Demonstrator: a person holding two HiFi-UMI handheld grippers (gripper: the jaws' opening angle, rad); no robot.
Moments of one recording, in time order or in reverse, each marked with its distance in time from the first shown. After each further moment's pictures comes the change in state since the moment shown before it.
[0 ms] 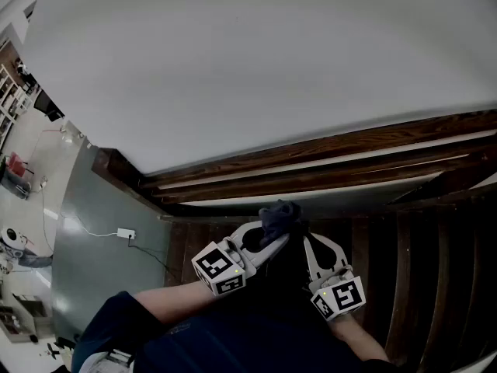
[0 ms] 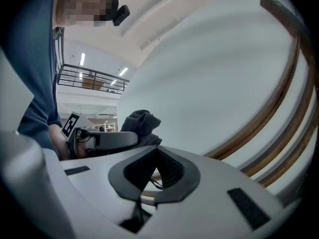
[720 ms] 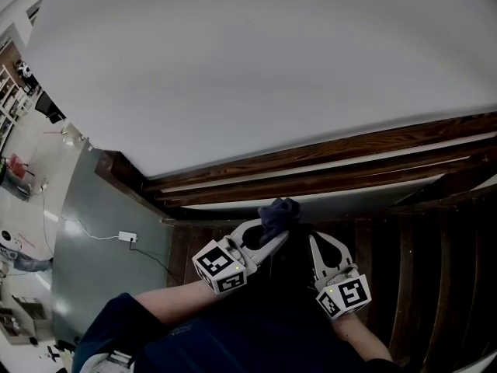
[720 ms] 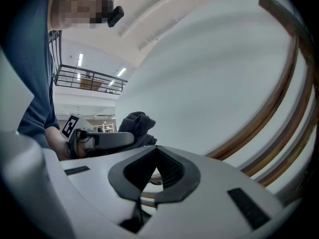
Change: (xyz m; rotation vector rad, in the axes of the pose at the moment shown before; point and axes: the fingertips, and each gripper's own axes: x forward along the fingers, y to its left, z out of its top) left arm -0.021 0.018 0.010 -0.002 -0.011 0.016; right arm 0.011 0.008 0.001 0.015 -0.007 -0.021
